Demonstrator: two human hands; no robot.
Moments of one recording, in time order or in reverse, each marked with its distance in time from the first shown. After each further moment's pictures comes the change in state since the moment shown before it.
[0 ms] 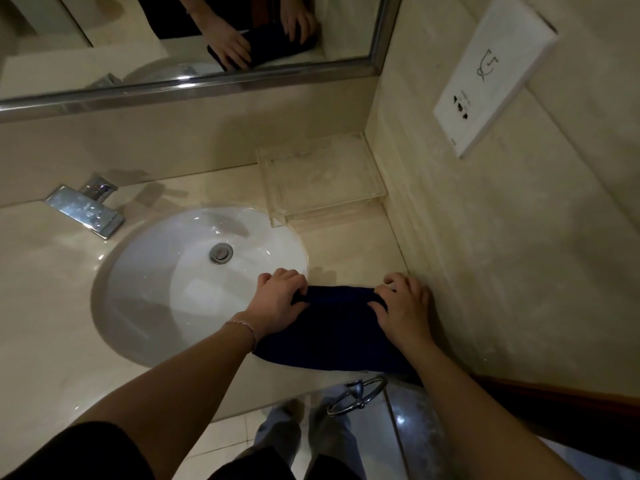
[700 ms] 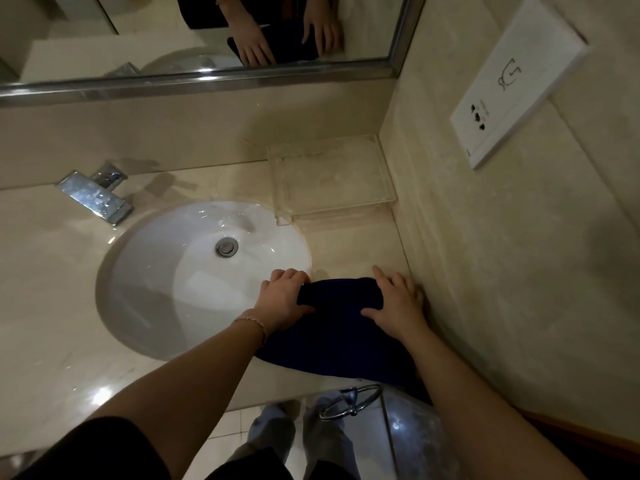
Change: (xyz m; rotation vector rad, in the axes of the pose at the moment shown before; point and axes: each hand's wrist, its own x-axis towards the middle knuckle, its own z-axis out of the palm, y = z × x) left_hand 0.014 0.011 0.010 -0.062 -0.098 -0.231; right_hand 0.036 -0.004 -0.012 -0.019 -0.365 0.048
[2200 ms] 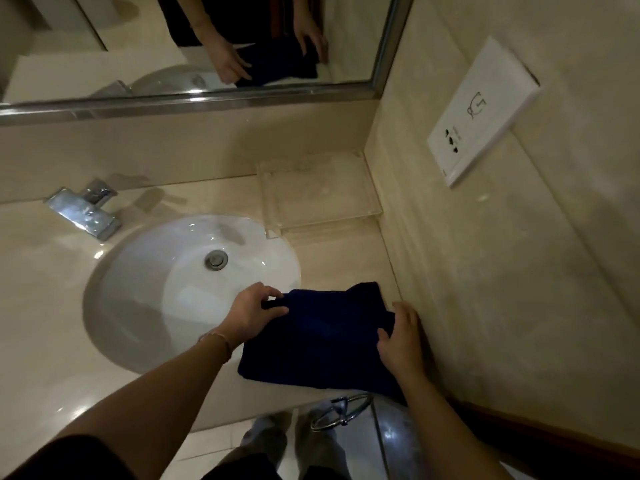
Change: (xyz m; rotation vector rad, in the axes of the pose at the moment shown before) left_hand -0.011 -0.031 -0.013 -0.360 0.078 -0.126; right_hand -0.045 0.015 0.023 0.594 0.217 0.252
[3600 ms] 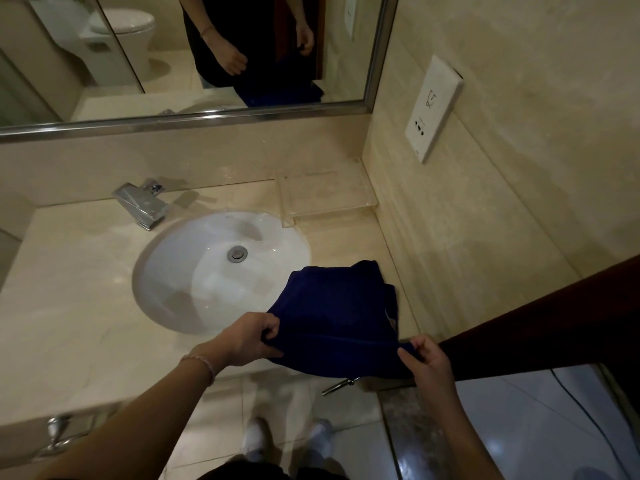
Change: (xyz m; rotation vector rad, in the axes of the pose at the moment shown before) left_hand -0.138 -0.025 -0.004 0.197 -0.142 0.348; right_hand -0.134 0.068 -0.034 0.647 -0.049 0.002
